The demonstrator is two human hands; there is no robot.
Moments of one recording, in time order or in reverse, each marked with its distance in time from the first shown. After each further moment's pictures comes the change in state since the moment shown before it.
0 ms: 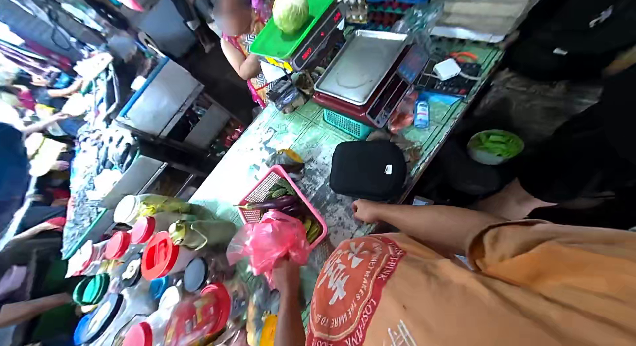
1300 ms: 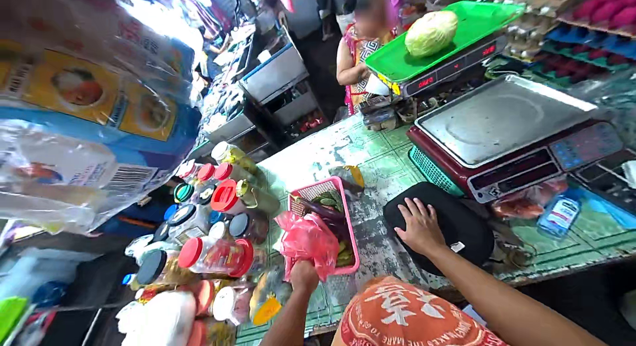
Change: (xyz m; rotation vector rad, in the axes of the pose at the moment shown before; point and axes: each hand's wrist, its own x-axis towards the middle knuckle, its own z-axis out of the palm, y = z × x) left_hand 0.015 0.013 -0.006 0.152 -0.164 -0.148; right_hand 0.015 -0.062 -0.102 -0.671 0.606 -0.388
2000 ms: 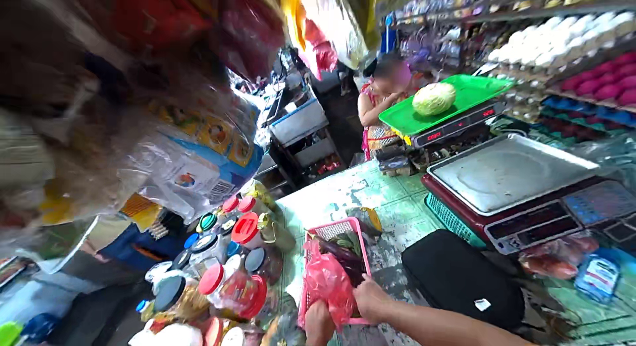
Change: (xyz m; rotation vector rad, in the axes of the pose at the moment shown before) left_hand -0.007 0.002 0.004 -0.046 0.103 0.077; right_hand -0.019 -0.169 0.030 -0.066 -0.491 -0.635
